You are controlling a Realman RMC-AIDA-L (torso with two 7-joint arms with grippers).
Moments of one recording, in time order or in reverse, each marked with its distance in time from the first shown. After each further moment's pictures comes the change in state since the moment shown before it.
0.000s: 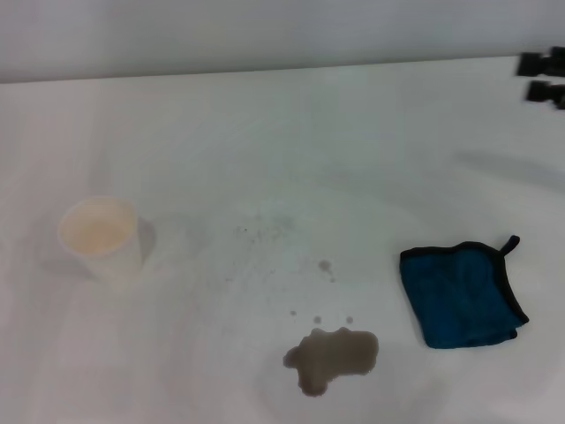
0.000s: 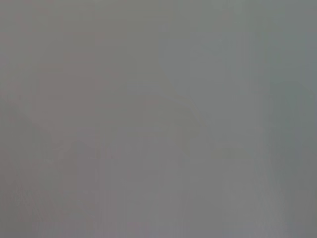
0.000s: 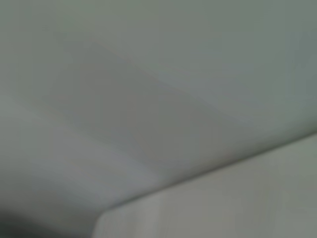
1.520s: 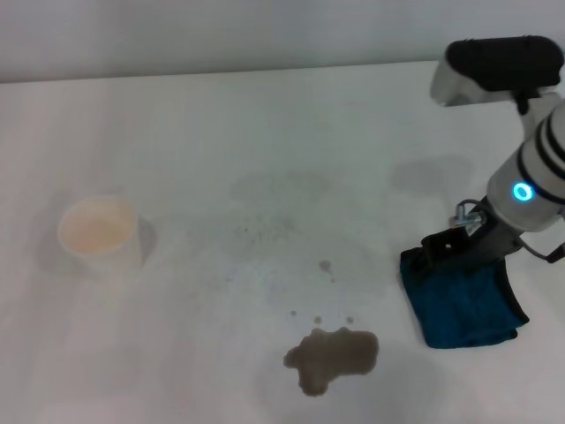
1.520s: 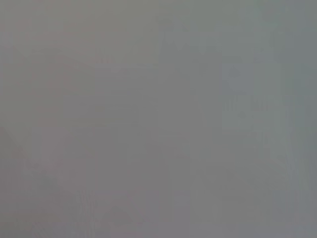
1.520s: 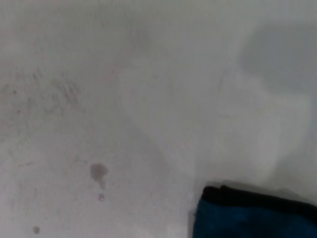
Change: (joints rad) left arm -0.077 0.000 0.000 -0.065 -0.144 0.091 0.004; right arm 0.151 0.219 -0.834 -0.629 -0.951 0.083 0.962
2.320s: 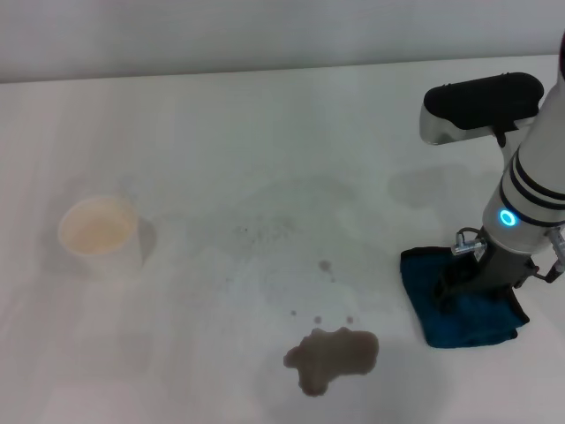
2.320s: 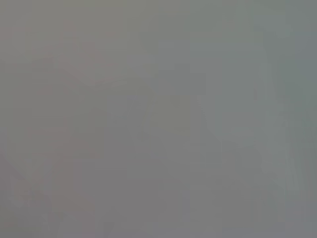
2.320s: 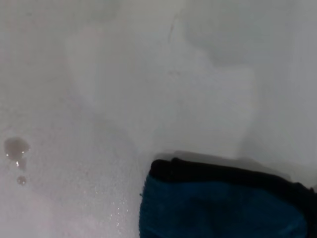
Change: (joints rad) left arm -0.037 0.000 0.000 -0.016 0.000 -0.008 0.002; right arm 0.074 0.003 -0.097 0.189 -0.076 -0.018 0.081
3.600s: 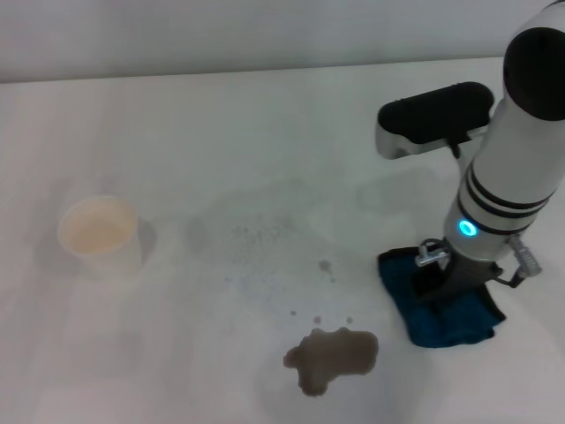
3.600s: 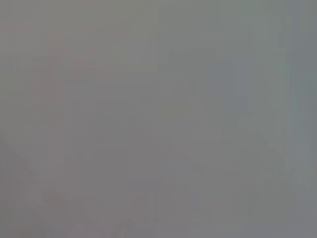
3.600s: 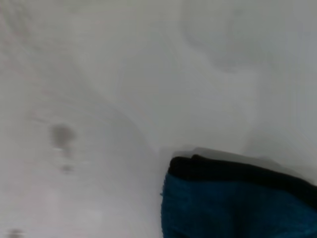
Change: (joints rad) left arm -0.001 0.000 0.000 -0.024 -0.035 -0.016 0.000; right arm 0.068 0.010 -0.105 0.062 0.050 -0.050 0.019
